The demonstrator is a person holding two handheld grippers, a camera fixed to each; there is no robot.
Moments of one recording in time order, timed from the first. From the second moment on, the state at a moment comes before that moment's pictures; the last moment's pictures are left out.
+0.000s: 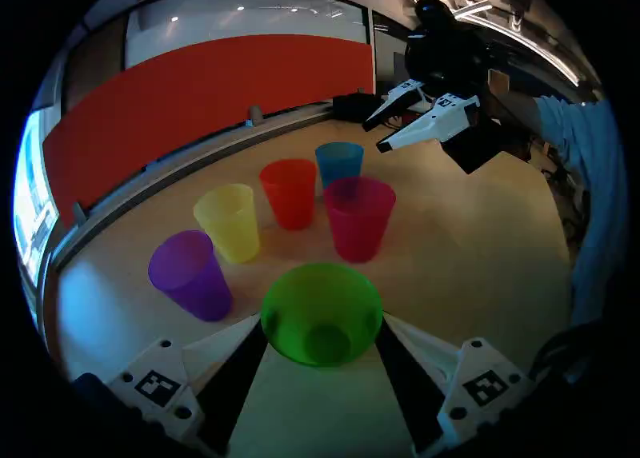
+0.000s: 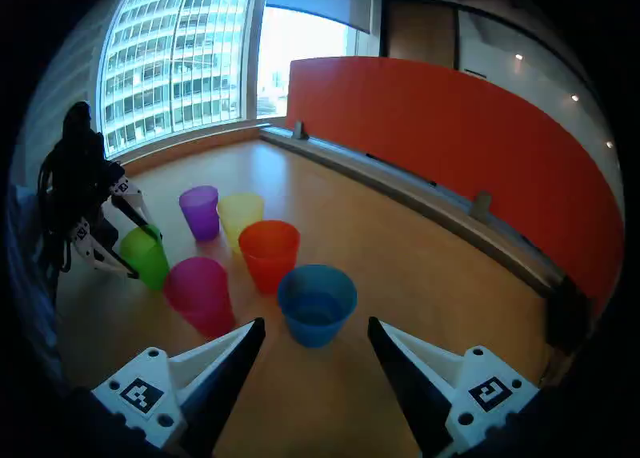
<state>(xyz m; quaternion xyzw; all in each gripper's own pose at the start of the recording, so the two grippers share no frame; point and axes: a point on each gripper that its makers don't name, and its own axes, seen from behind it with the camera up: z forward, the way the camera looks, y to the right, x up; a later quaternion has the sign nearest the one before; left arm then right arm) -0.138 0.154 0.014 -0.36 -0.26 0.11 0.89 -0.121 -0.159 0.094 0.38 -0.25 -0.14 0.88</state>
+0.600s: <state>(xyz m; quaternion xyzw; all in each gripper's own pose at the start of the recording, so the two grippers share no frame) -0.127 0.148 0.018 -0.35 -0.26 0.09 0.89 -0.155 -0.180 0.114 0.38 -0.28 -0.14 0.87</state>
